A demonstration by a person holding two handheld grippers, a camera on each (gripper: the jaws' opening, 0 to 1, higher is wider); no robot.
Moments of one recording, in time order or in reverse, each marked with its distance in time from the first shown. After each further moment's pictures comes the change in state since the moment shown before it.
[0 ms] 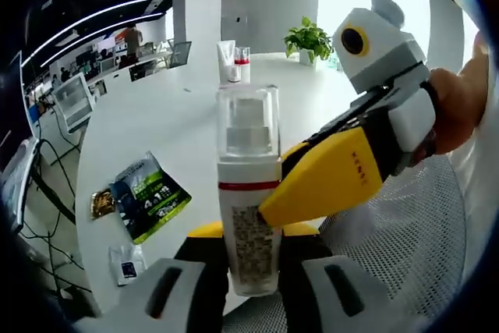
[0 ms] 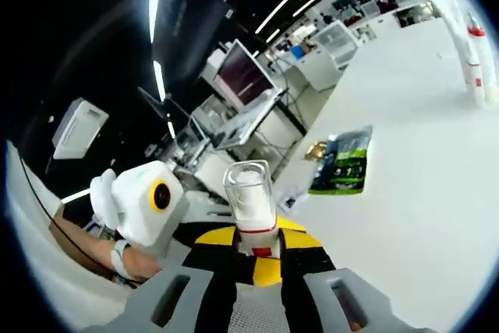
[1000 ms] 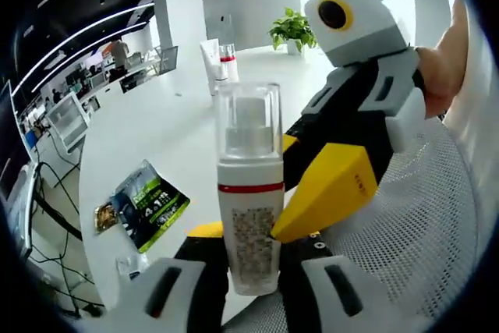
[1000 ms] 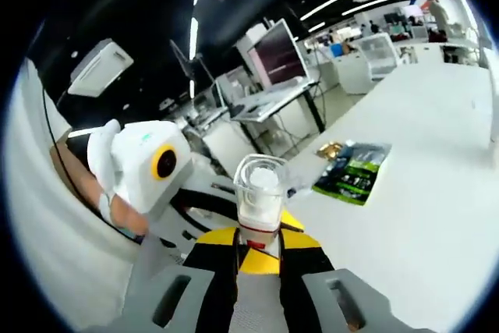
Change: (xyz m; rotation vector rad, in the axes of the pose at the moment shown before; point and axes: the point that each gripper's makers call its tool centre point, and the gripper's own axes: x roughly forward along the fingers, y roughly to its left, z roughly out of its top) left arm 0.004 -0.003 -0.004 0.111 0.019 -0.011; right arm -0.001 -0.005 -0.014 -0.273 0.105 0.052
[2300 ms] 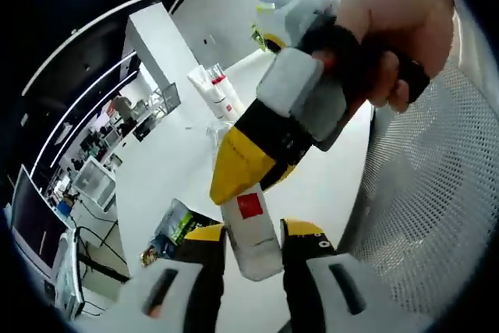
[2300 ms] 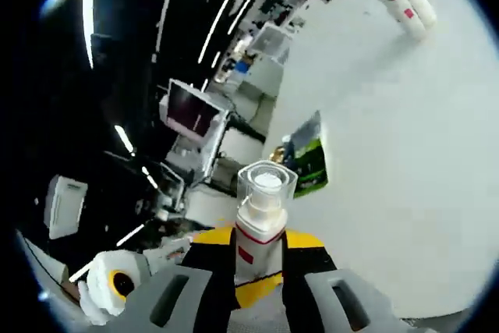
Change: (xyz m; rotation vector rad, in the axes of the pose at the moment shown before) left arm 0.001 0.009 0.013 0.326 -0.055 0.156; right arm 0.002 -0.043 0.014 0.425 -0.158 -0.174
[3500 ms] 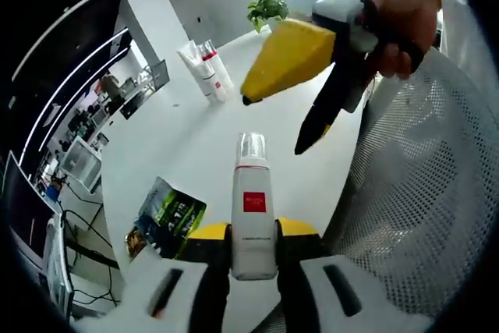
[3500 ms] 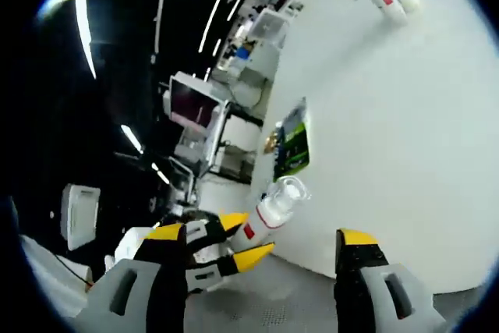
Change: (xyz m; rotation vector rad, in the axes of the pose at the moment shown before) left arm 0.002 -0.012 -0.018 -0.032 0.110 -0.067; right arm -0.032 -0.021 -0.015 0.420 -0.005 0.084
